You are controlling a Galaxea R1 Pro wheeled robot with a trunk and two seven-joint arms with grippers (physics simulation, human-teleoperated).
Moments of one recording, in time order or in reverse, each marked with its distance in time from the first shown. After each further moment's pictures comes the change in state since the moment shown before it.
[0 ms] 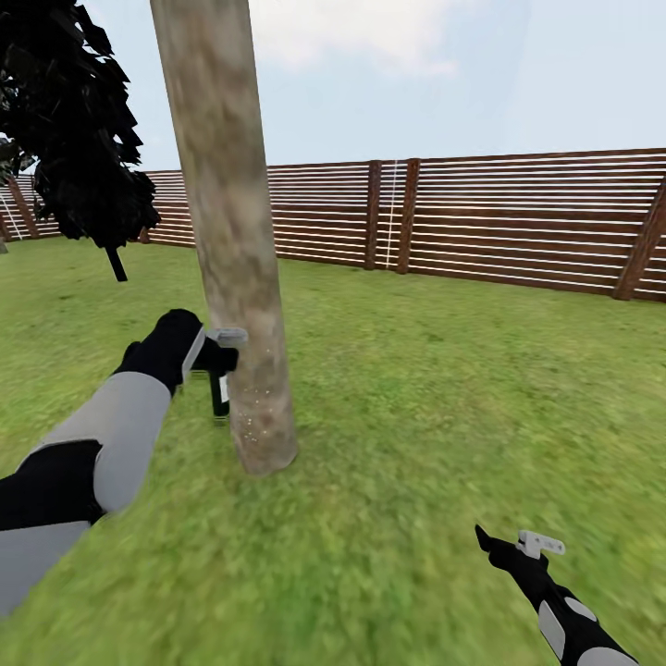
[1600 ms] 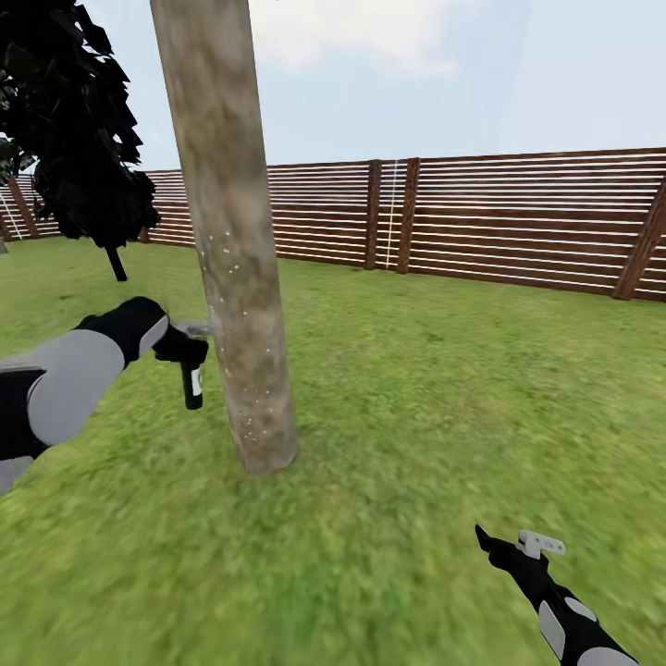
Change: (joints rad) left arm -0.248 0.151 -0.096 0.474 -0.004 -0.230 -0.117; right arm 0.000 0.000 0.000 0.000 0.002 -0.002 -0.001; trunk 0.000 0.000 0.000
